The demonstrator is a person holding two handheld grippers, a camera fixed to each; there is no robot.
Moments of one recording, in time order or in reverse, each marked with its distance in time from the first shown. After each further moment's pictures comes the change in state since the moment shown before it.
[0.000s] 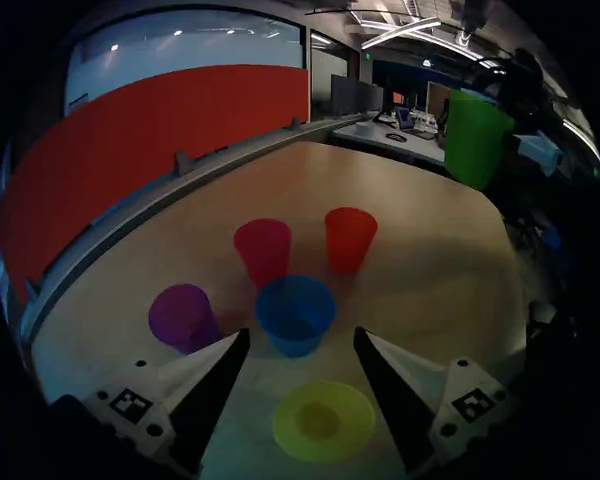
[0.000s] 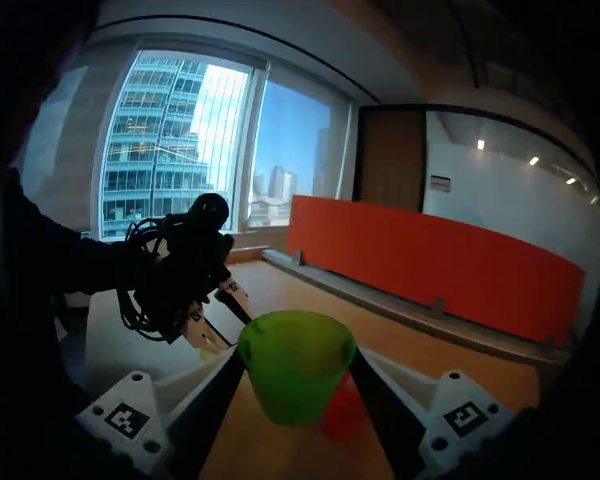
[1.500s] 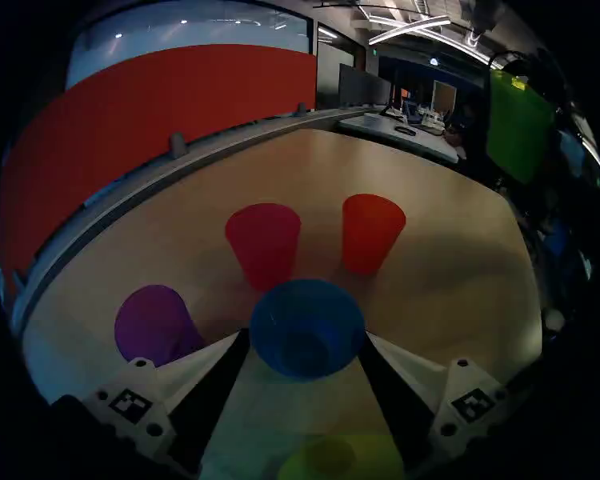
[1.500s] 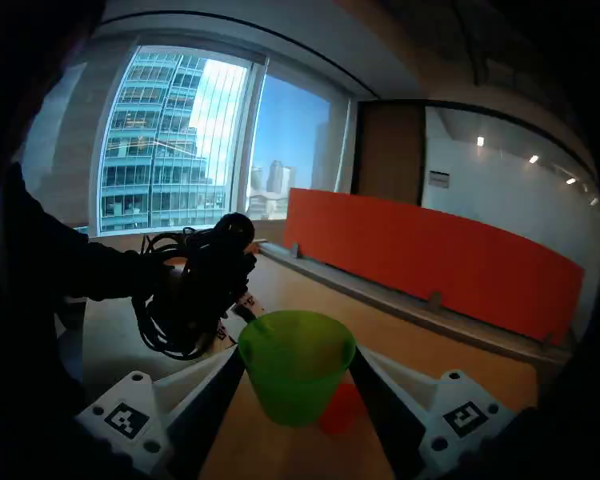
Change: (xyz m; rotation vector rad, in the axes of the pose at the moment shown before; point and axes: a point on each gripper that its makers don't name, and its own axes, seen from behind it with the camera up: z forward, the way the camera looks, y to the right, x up) left arm -0.010 -0.010 0.062 0.000 -0.027 -0.034; right arm -0.011 0.006 0.001 -0.006 -0.024 -0.004
